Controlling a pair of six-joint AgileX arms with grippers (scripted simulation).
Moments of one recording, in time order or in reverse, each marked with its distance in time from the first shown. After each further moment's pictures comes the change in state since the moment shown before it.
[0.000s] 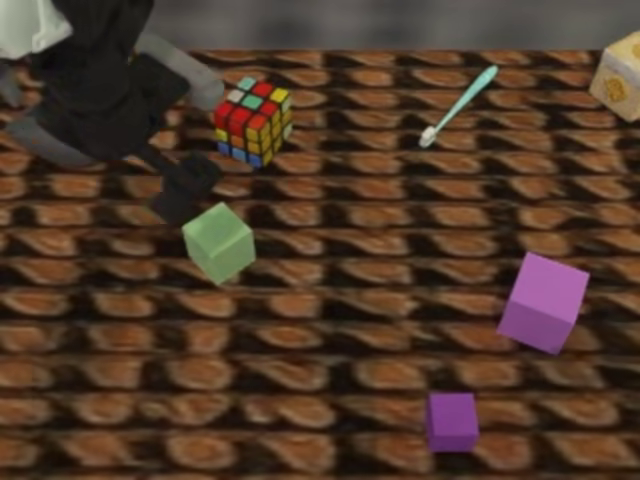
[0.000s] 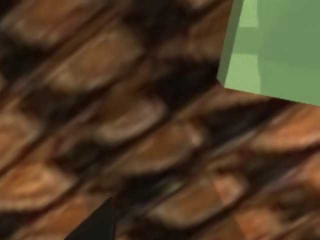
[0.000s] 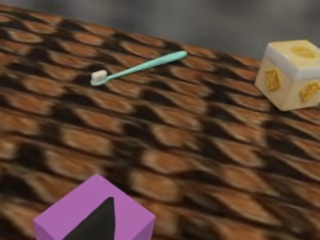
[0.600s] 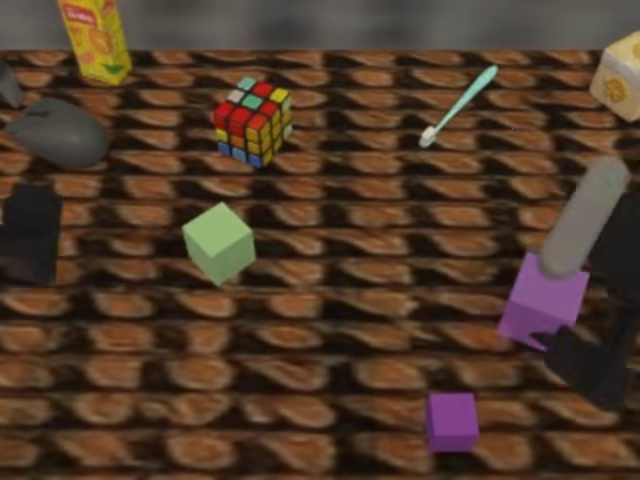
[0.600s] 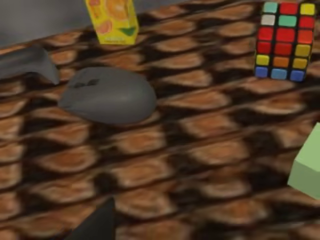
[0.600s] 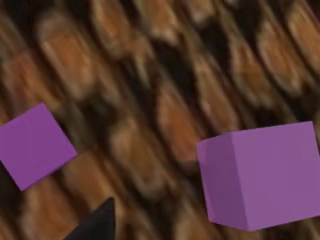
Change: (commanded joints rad) left arm 0.172 -1.101 -0.840 0.570 -0.003 -0.223; right arm 0.353 0.832 0.599 -0.439 -0.010 -0.392
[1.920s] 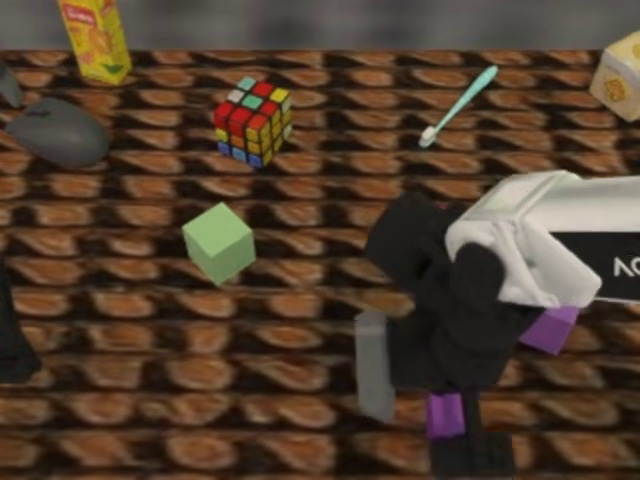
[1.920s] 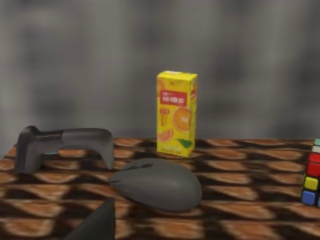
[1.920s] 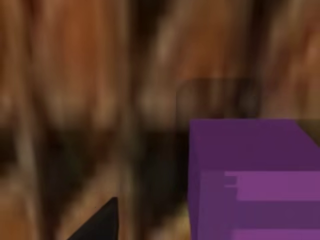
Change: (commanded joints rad) left arm 0.138 -0.792 -0.705 0.447 0.000 -0.179; right arm 0.290 0.704 0.302 -0.188 0.046 -0.242
